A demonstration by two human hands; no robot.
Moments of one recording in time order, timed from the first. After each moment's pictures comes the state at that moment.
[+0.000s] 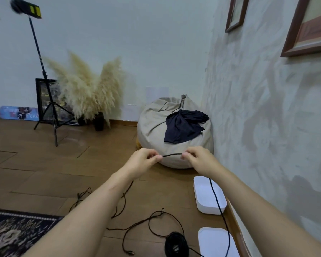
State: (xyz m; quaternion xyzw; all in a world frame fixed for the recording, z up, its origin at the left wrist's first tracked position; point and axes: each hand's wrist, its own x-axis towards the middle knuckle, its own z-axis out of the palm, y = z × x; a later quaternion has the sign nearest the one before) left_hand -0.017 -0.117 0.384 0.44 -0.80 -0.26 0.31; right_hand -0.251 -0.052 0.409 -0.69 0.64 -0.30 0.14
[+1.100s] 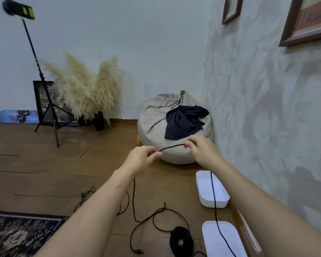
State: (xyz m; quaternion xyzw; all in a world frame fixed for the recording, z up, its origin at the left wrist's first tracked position) left_hand -0.016 -0.125 0.382 0.46 -0.83 -0.16 0.28; right_hand -0.253 -0.068 0.410 -0.68 0.65 -0.34 0.08
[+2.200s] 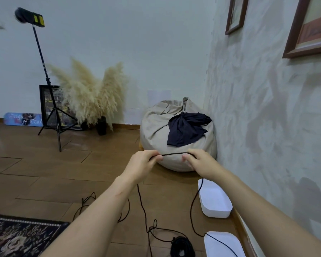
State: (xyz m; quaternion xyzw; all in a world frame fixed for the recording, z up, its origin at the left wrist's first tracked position) left_hand -0.009 -0.127 0.382 0.44 -0.82 -0.14 0.33; right_hand -0.245 -0.061 0.408 -0.71 0.59 -0.33 0.19
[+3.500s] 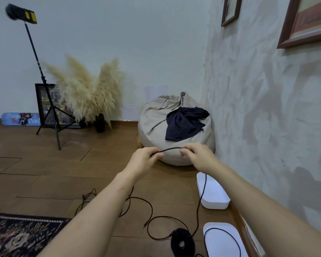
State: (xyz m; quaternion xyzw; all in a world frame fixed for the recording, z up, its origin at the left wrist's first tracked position) left_hand -0.020 -0.122 0.378 0.44 -0.82 -0.18 0.31; right_hand -0.246 -0.055 0.407 -0.70 0.63 -0.31 0.12
